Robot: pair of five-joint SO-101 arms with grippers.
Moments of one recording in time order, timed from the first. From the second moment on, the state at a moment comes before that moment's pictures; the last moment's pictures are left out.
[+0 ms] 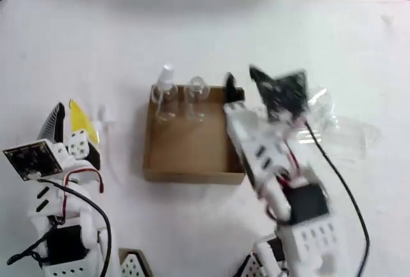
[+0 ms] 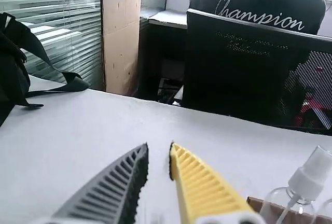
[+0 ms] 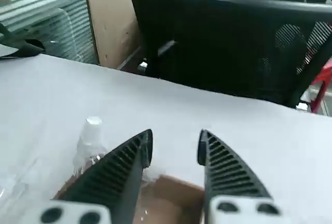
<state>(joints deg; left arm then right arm) -17.5 -104.4 82.5 38.4 8.2 -21.3 -64.7 49.1 37.9 3.6</state>
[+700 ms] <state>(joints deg) -17.5 -104.4 82.5 35.6 2.8 -2.6 -102.3 90.9 41.9 3.6</state>
